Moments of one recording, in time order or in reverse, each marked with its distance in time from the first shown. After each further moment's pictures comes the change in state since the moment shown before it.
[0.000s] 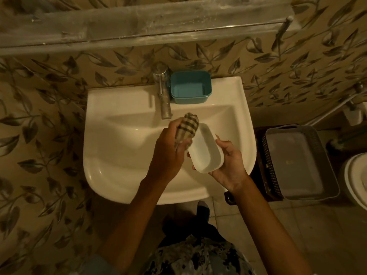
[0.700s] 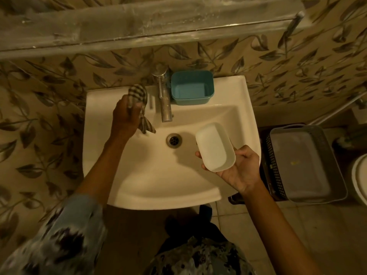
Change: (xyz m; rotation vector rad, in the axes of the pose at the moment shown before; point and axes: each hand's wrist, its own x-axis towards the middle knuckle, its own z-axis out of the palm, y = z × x) left_hand 0.108 -0.099 -0.071 0.148 0.137 -0.211; right_hand 0.006 -0.014 -0.028 0.169 -0.095 0.037
